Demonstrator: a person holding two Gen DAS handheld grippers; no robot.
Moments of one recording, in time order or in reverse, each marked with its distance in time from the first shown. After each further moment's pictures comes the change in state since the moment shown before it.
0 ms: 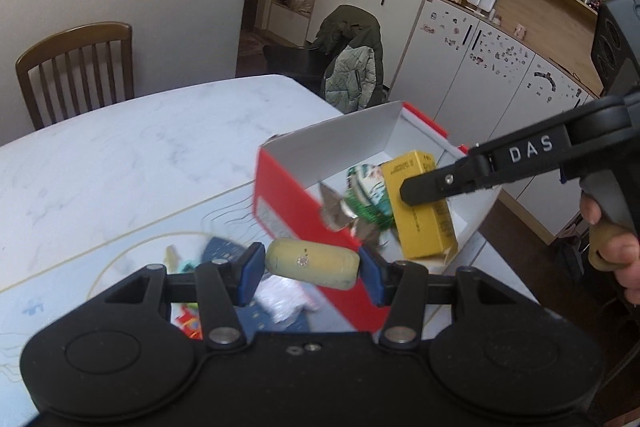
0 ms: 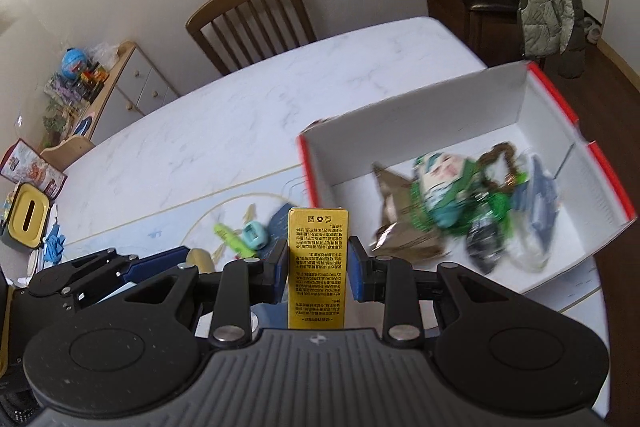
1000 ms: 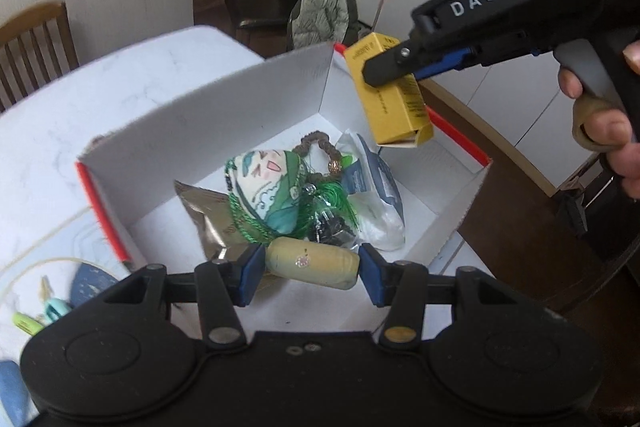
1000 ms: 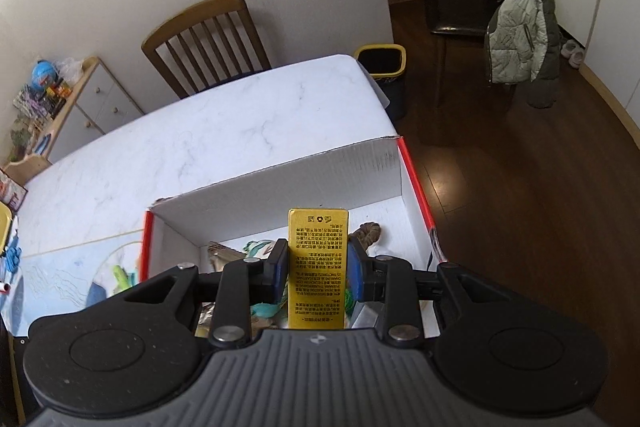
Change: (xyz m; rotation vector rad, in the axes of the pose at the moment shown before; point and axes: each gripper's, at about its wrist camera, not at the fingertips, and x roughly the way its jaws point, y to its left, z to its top) left arm 0.134 -0.105 0.037 0.047 0.203 -0.003; right arm 0.023 -0.142 0.081 -0.065 0.011 -0.051
